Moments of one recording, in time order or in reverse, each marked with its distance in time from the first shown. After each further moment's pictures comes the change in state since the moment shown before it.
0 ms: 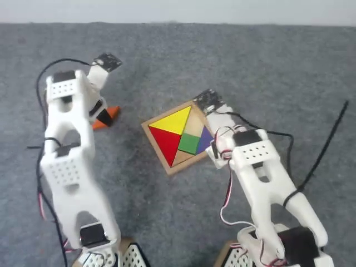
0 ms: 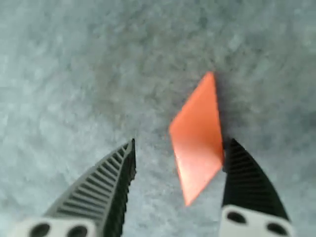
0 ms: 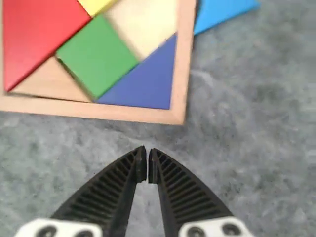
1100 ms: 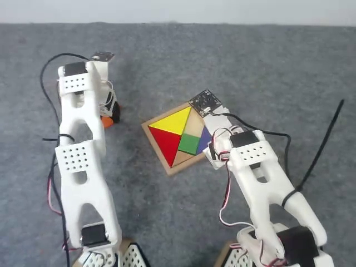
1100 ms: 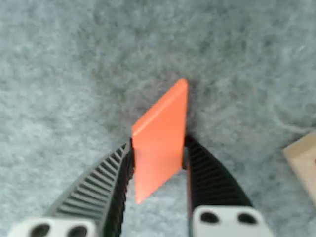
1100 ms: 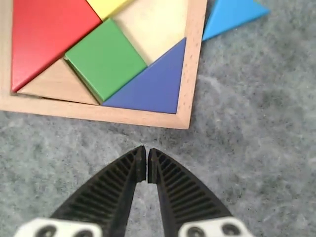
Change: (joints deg) left arm 3.3 16.4 -25.8 22.1 35.6; right arm -0.2 0.0 0.0 -0.4 0.0
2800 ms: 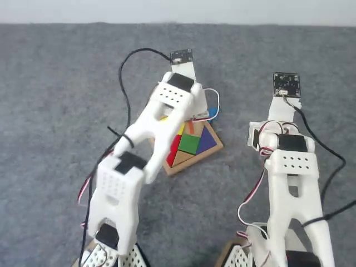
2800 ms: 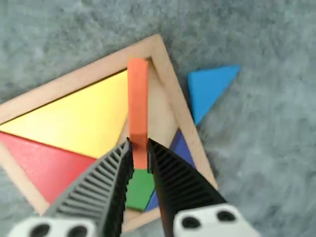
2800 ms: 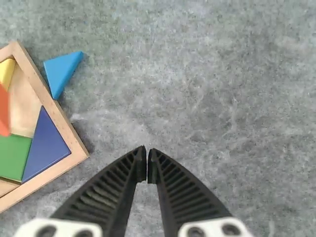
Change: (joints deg) left arm 38.0 -27.0 31.7 -19.1 54.1; right arm 21.7 -11.8 0.0 -0.4 -19.5
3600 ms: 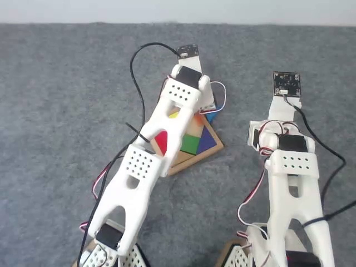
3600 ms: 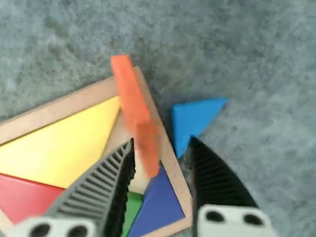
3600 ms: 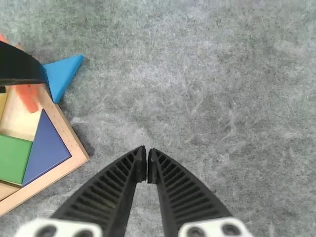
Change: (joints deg) left arm 0.5 30.3 -49.3 19.3 1.9; right arm 0.0 0.0 0.0 -0.9 0.0
